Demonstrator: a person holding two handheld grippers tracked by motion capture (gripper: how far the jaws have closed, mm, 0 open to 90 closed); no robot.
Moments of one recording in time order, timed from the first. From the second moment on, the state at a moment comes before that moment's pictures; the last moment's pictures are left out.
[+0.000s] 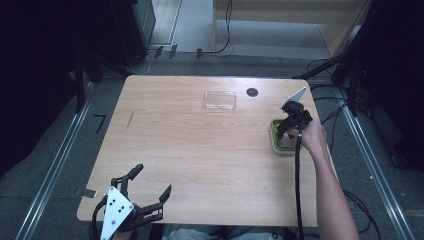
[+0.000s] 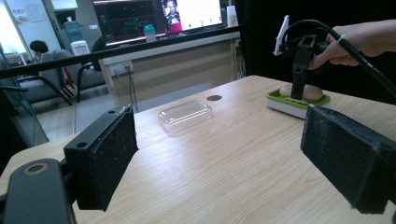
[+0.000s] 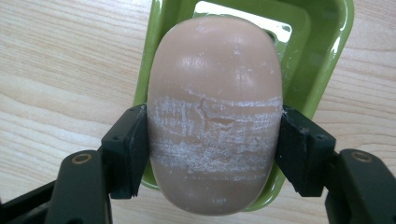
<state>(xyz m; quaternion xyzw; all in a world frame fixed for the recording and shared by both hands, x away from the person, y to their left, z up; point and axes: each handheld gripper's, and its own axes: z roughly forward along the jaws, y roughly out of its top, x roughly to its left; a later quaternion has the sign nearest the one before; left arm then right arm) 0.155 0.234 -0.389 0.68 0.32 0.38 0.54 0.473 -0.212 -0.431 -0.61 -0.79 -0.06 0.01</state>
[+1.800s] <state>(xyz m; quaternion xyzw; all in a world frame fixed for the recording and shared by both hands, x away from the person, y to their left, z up) 0.155 0.233 -0.389 0.68 0.32 0.38 0.54 0.465 -0.205 -0.421 -0.60 -0.80 -0.04 0.01</state>
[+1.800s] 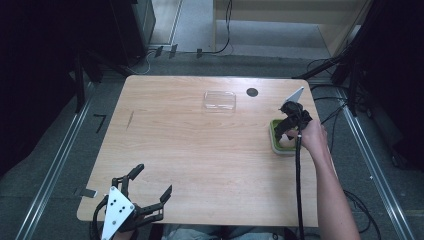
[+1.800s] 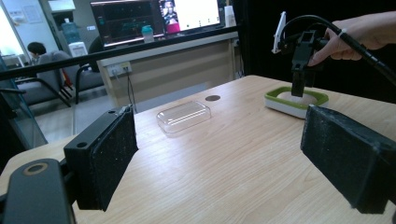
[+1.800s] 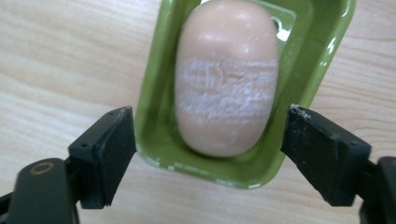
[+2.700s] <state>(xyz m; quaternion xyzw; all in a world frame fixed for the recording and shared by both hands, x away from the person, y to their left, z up) 0.154 0.234 -0.389 0.68 0.32 0.38 0.54 0.408 -0.180 -0.398 -0.52 -0.85 -0.02 0.01</state>
